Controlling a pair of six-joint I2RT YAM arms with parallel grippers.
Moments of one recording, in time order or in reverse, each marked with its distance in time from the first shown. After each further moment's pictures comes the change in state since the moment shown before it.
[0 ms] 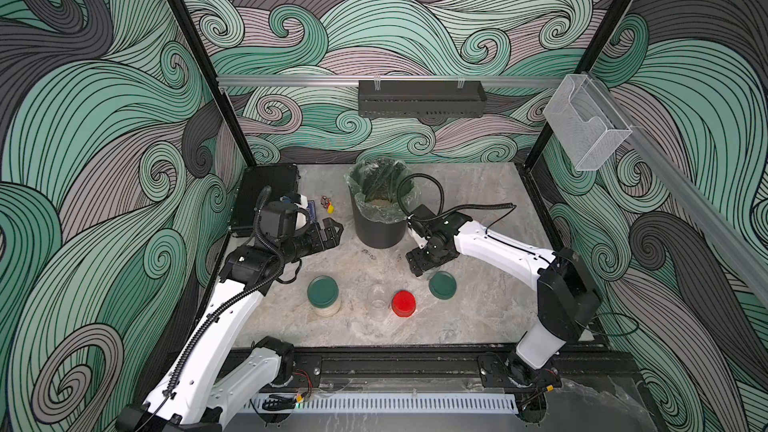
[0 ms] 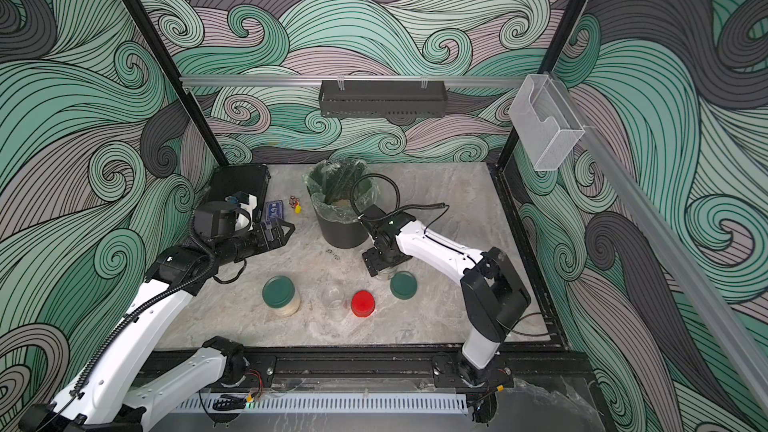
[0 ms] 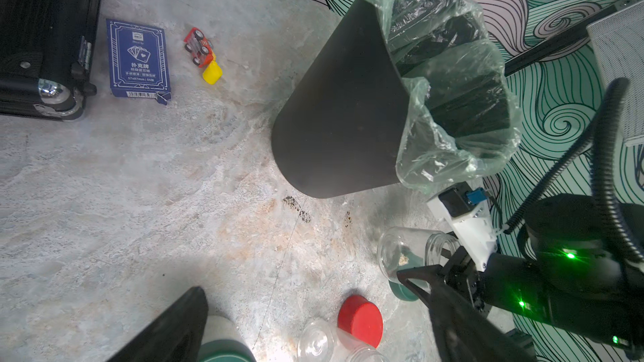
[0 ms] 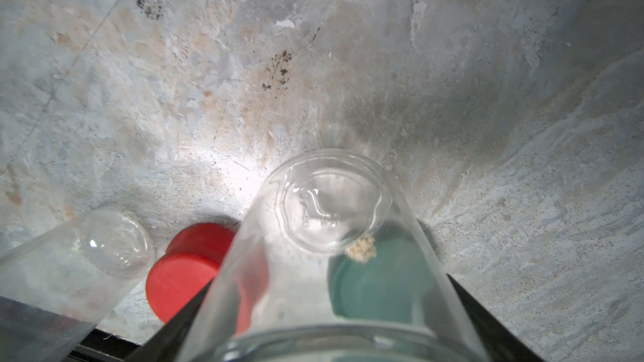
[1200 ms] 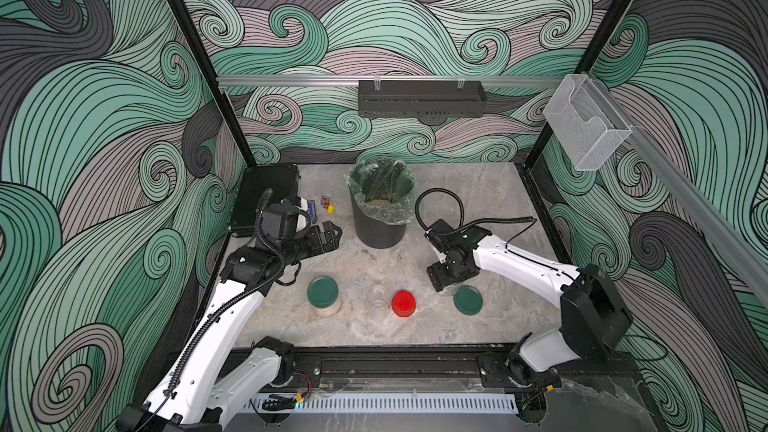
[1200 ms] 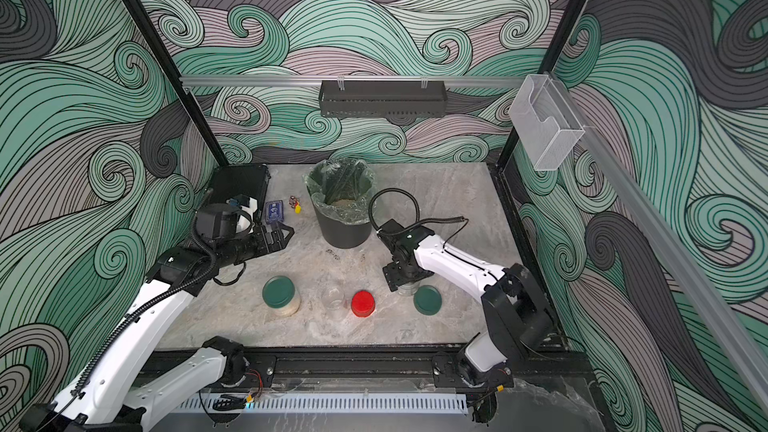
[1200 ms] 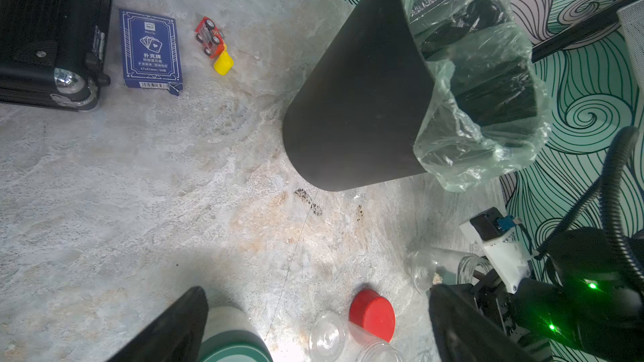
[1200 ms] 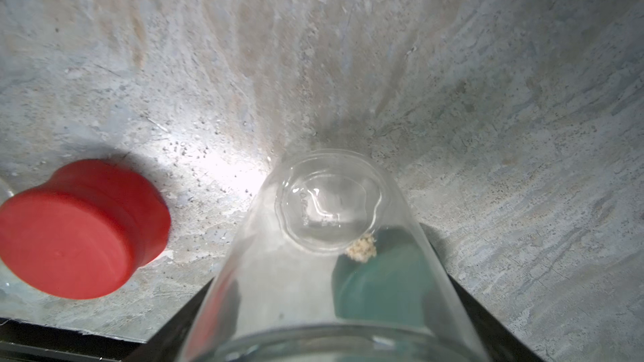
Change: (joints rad) left arm 0.002 -0.001 -0.015 -0.020 -0.013 0.015; right arm -0.055 -0.173 -0.230 -0.035 0.055 0.042
